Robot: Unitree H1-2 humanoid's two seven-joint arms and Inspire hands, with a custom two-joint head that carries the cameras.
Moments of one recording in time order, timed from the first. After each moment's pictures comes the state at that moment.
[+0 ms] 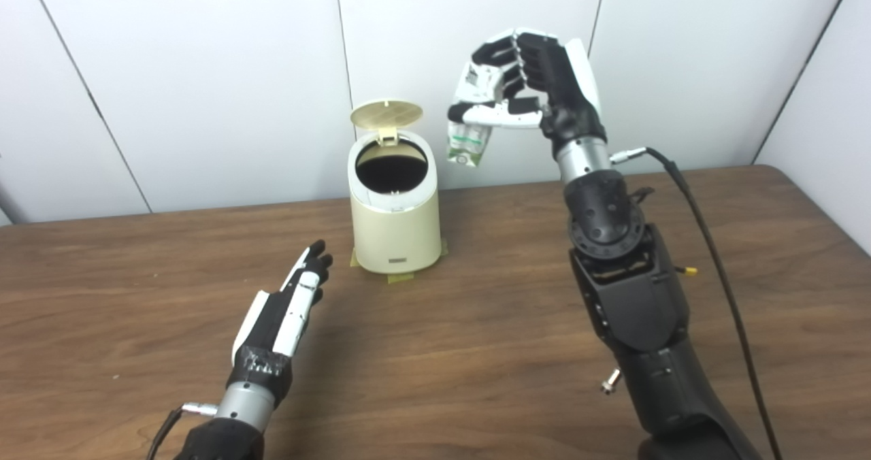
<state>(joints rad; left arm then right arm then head) -0.10 0.06 -0.09 -0.33 0.06 0.46 -0.11 -0.69 -0.10 0.08 -0.04 -0.35 0.31 -0.12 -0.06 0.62</state>
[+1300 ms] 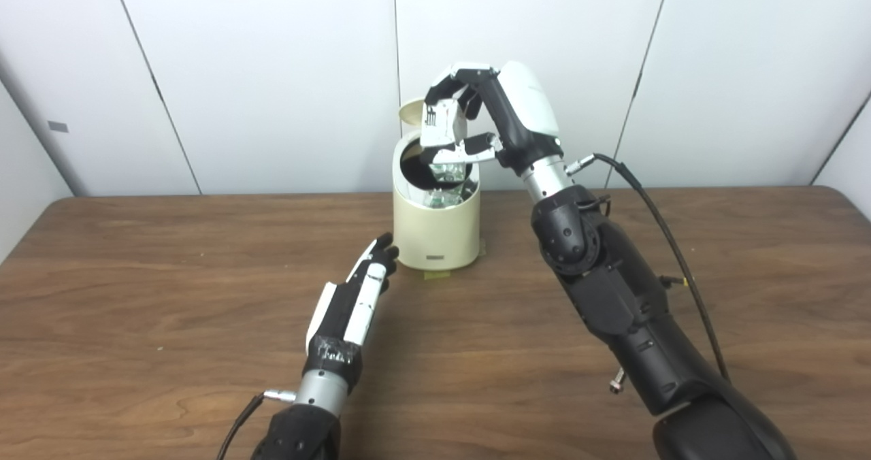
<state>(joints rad) -0.07 -0.08 -0.11 -0.25 0.08 0.33 -0.04 -0.80 -0.11 0.24 0.44 -0.62 -0.22 -0.27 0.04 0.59</state>
